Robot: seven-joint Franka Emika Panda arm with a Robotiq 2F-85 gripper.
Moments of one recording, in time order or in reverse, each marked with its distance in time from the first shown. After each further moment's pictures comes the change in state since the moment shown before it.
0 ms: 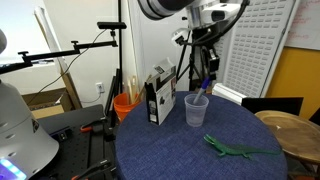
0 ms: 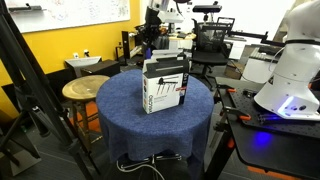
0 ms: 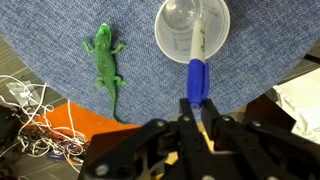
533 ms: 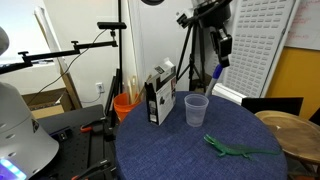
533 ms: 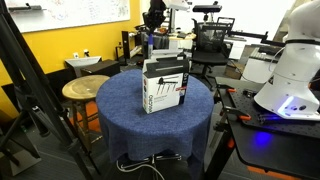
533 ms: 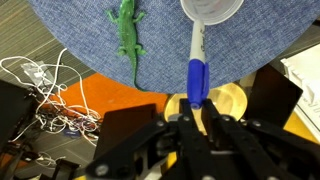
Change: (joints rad) arm -0.056 -0.117 -0.010 -0.025 -0.091 0.000 0.042
